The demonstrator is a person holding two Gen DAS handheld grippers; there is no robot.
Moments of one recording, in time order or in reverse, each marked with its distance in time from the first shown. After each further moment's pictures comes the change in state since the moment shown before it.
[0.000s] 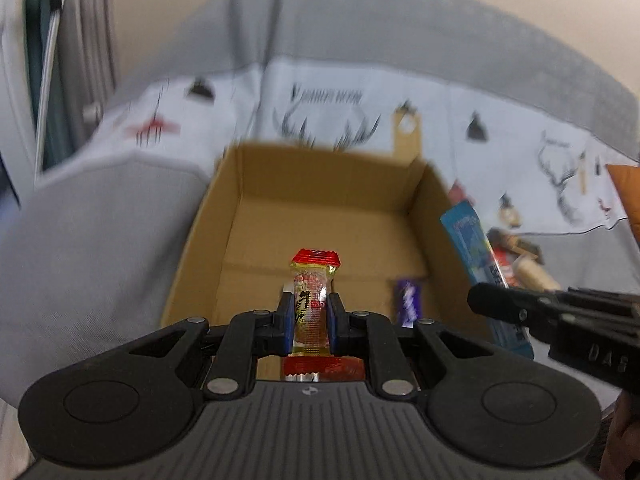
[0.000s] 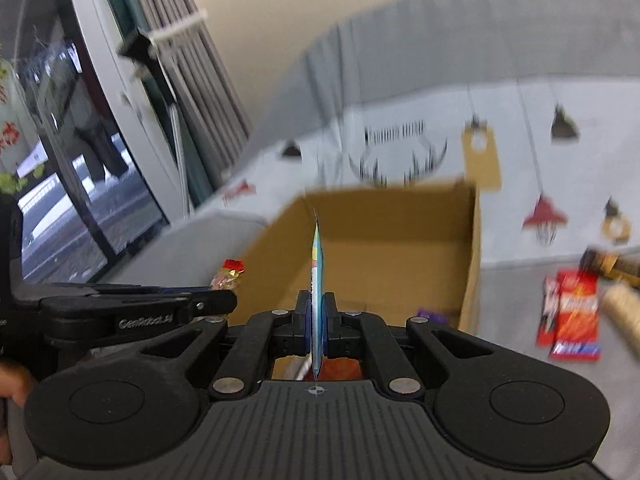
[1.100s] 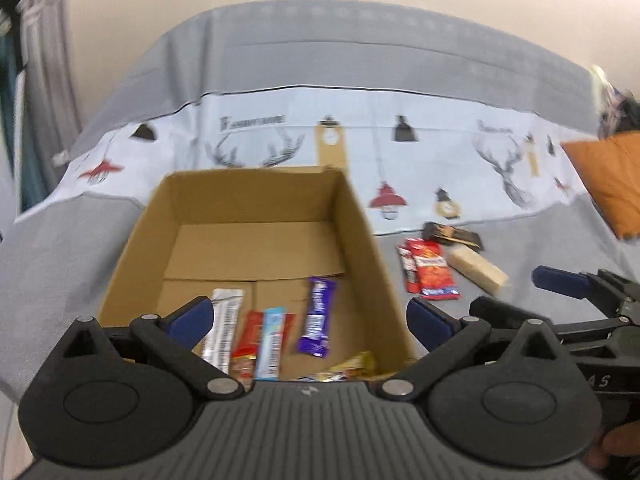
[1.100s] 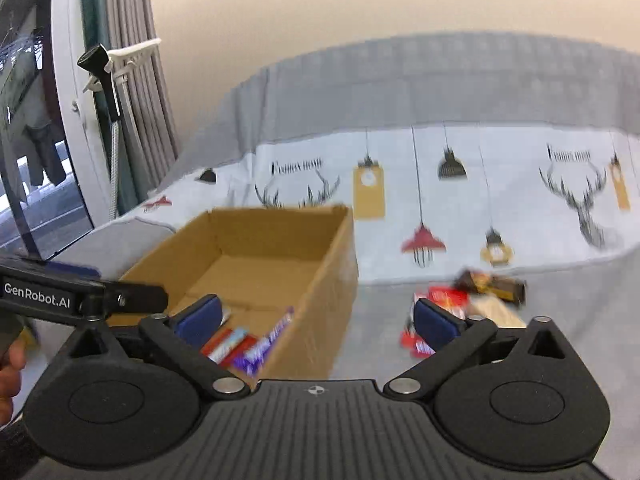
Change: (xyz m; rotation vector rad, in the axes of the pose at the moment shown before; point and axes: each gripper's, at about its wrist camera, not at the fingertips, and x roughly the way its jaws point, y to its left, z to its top) left arm -0.059 -0.104 -0.026 0.156 -0.098 -0.047; right arm -0.094 -0.045 -0.040 -0.071 -0.132 -0.244
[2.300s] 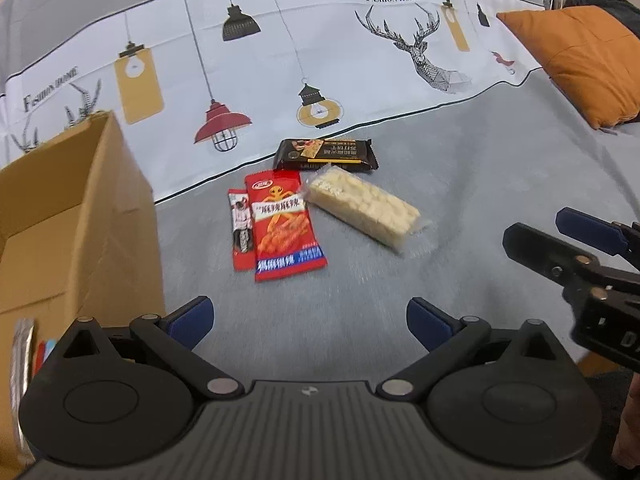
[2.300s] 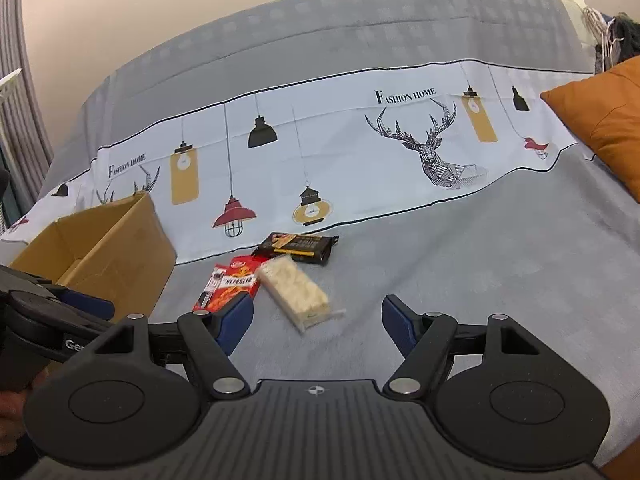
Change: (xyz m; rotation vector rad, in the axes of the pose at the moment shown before) left arm 0.180 -0.190 0.005 0.216 0.257 -0.122; right arm -0.012 -0.182 -0.044 0.180 0.005 -0.258
